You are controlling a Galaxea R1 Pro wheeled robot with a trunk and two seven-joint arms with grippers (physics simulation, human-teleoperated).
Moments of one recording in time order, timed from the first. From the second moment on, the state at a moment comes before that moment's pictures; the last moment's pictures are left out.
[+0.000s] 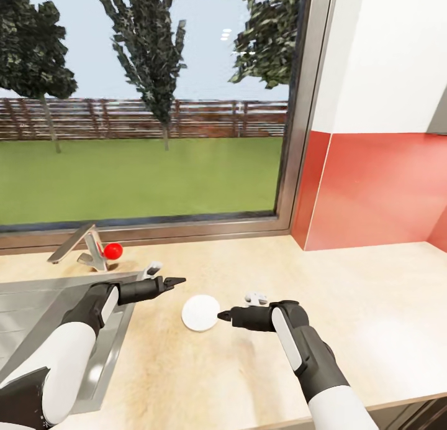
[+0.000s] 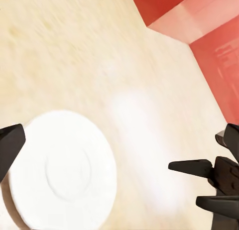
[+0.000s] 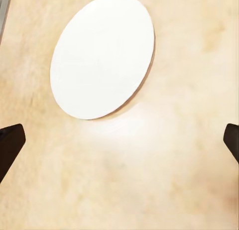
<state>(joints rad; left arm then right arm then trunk) -0.88 0.09 0.36 -0.49 -0.12 0.65 -1.06 -0.54 0.16 0.09 -1.10 -0.27 0.96 0.24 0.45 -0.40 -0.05</state>
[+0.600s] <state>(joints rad) -0.88 0.09 0.36 -0.49 -0.12 0.65 -1.06 -0.54 0.17 0.09 -1.10 -0.27 0.96 0.24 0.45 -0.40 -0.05</state>
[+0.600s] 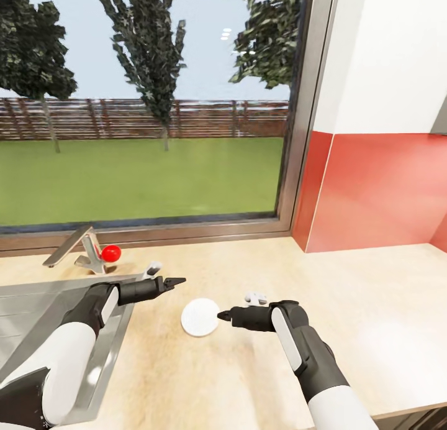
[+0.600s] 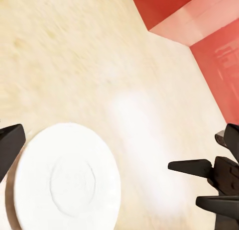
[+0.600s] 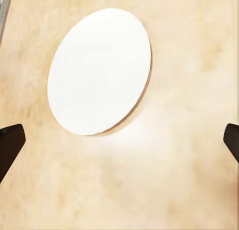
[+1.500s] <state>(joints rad) -0.87 0.09 0.42 -0.38 -0.12 0.64 -1.06 -0.54 0.17 0.09 -1.08 -0.27 0.96 0.24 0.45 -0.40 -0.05</state>
